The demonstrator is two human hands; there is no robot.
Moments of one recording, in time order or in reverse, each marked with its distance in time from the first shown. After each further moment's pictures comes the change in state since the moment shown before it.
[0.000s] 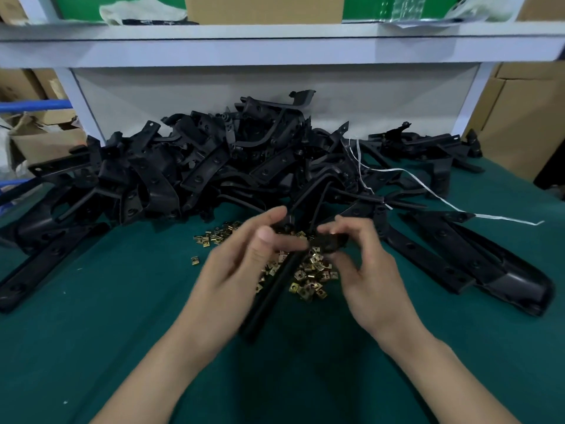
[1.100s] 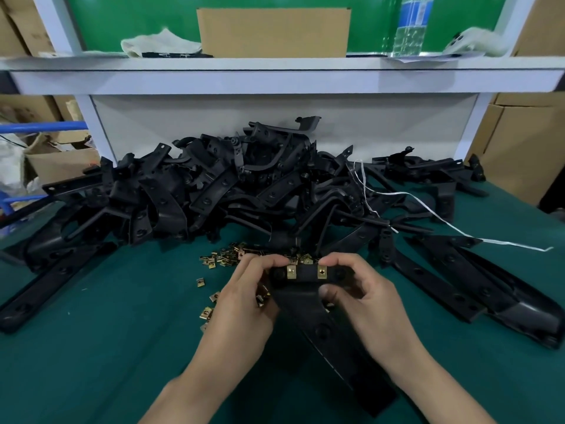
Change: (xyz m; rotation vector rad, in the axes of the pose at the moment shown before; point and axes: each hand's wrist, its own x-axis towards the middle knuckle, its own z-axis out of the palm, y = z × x) left_hand -0.001 -0.033 0.004 0.409 0.092 0.060; right_hand 0.001 -0.006 0.002 0.177 -0.088 0.193
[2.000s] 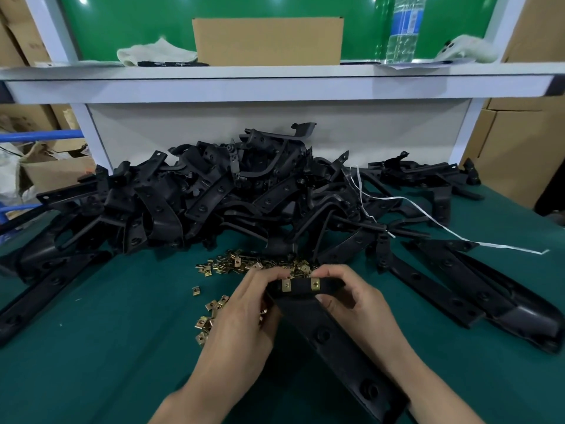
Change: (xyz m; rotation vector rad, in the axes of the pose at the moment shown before) left_hand -0.006 0.001 0.003 0.135 -0.075 0.041; right_hand 0.007 0.013 0.001 -0.152 -0.038 0.039
